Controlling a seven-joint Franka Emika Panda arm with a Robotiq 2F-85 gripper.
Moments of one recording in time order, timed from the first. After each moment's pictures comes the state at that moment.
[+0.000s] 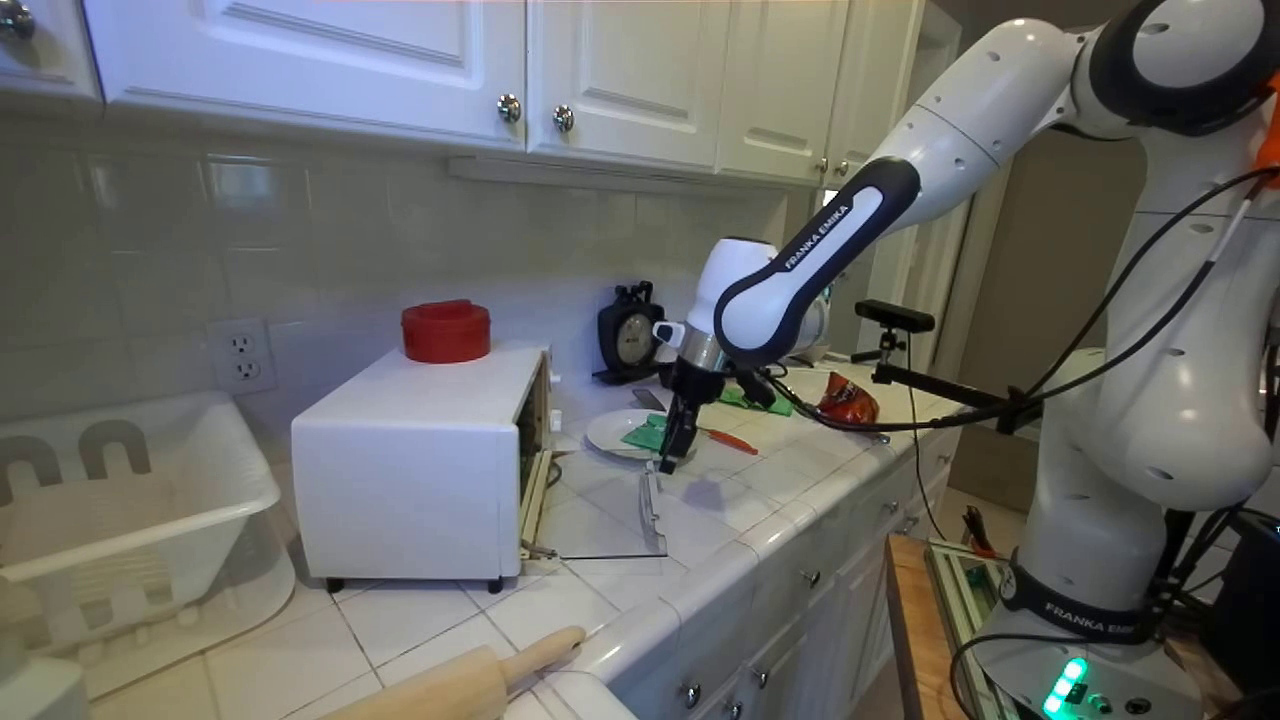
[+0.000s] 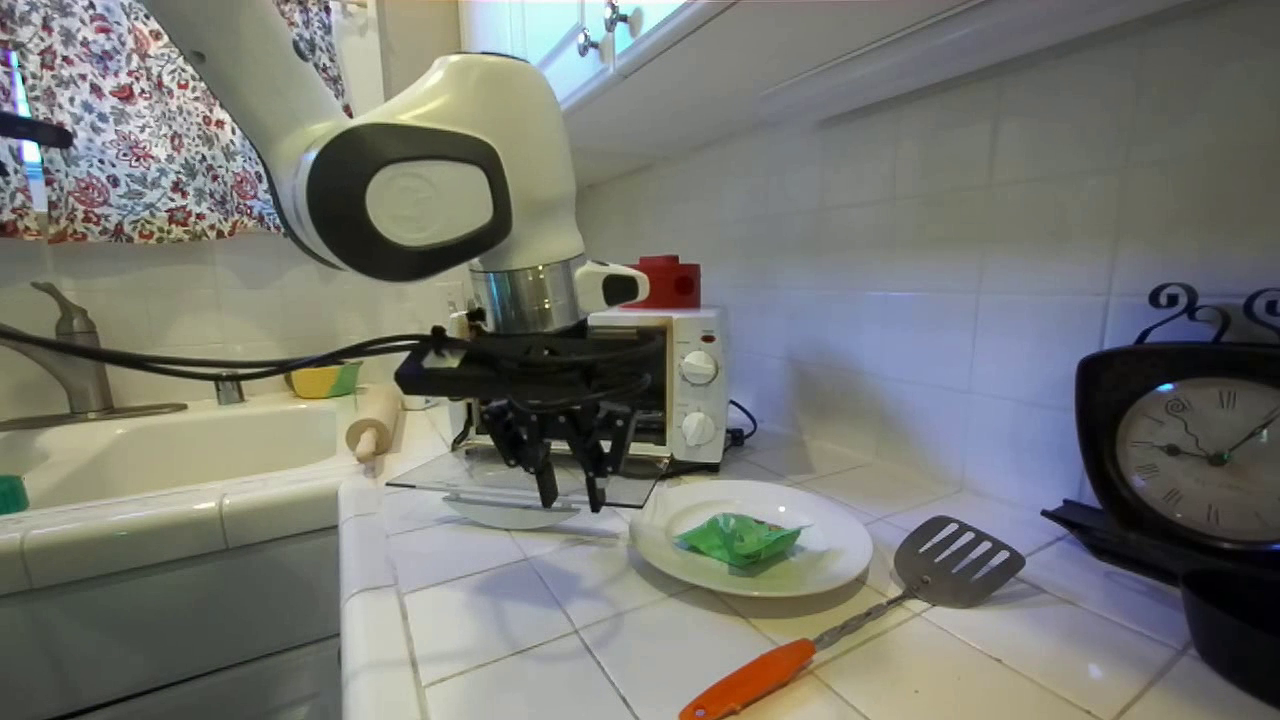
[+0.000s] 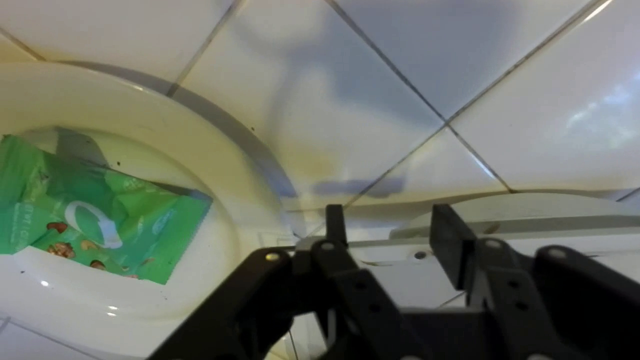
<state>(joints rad) -0.04 -0.03 -0.12 -2.57 0.17 2.78 -0.60</state>
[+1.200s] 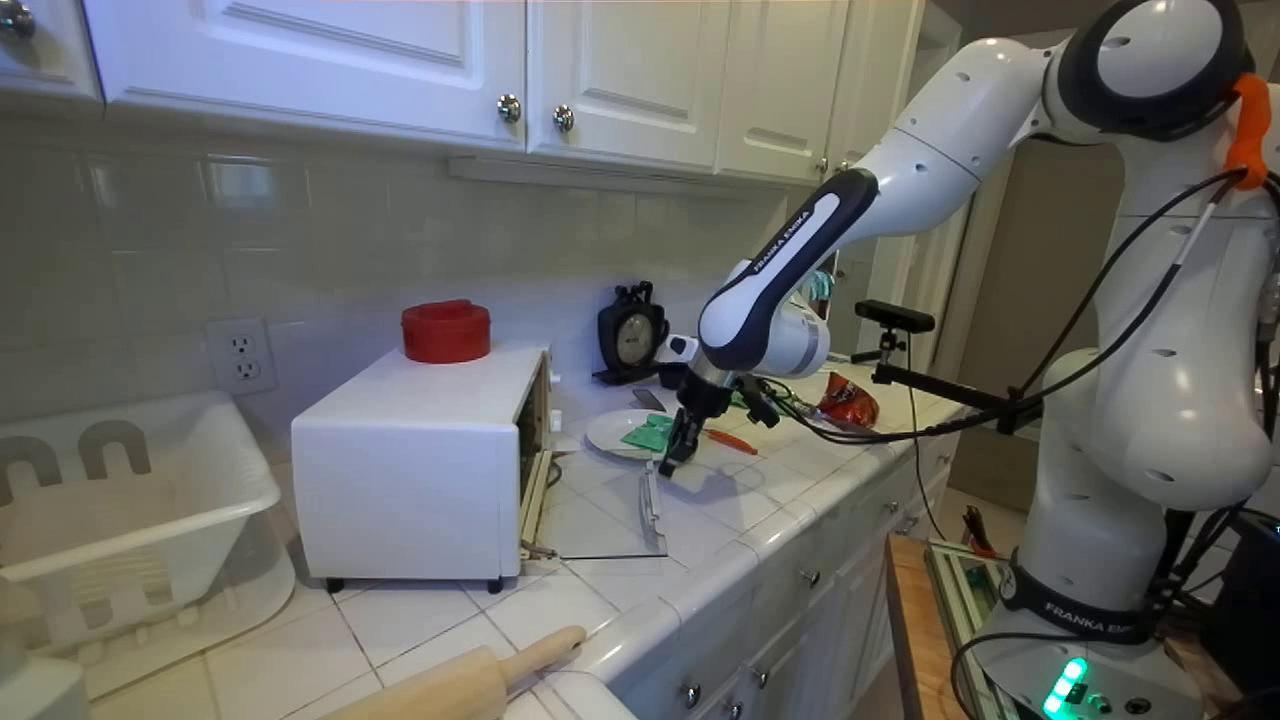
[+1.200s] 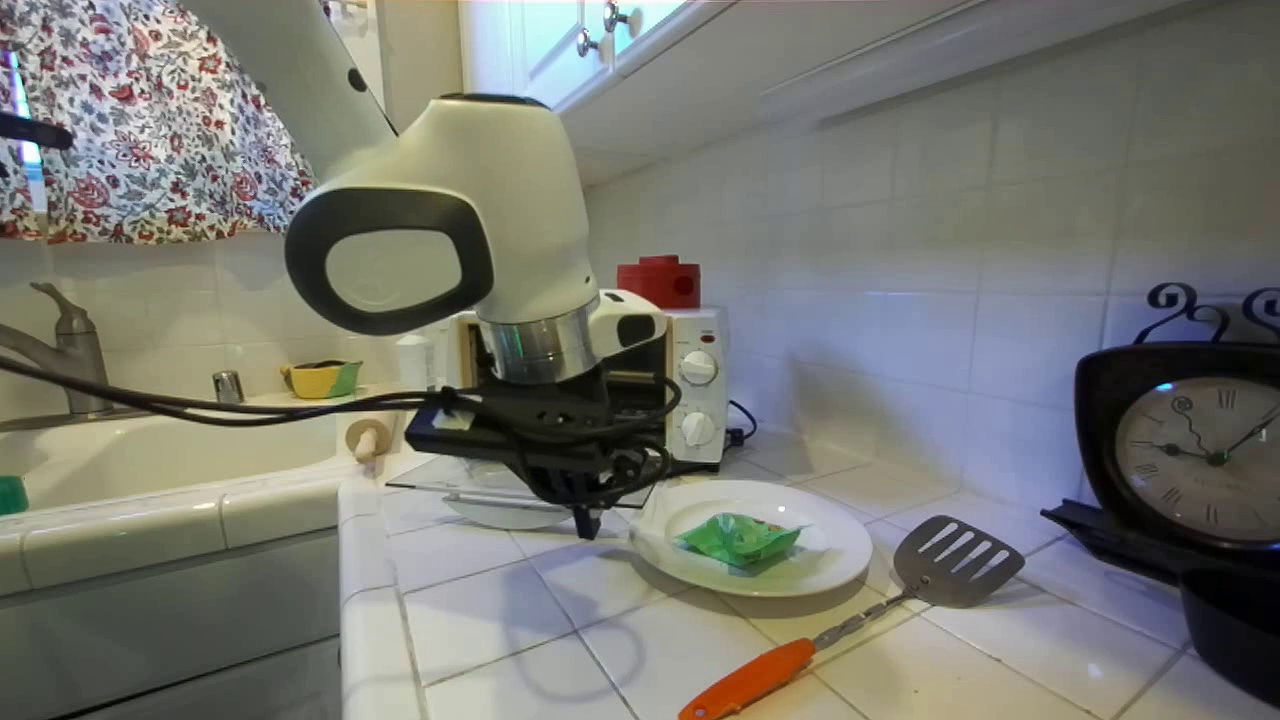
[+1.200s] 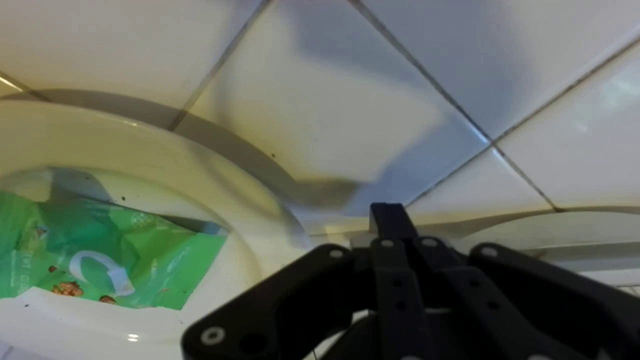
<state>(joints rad) -0.04 0.03 -0.12 -2.59 0.58 2.91 -0.97</state>
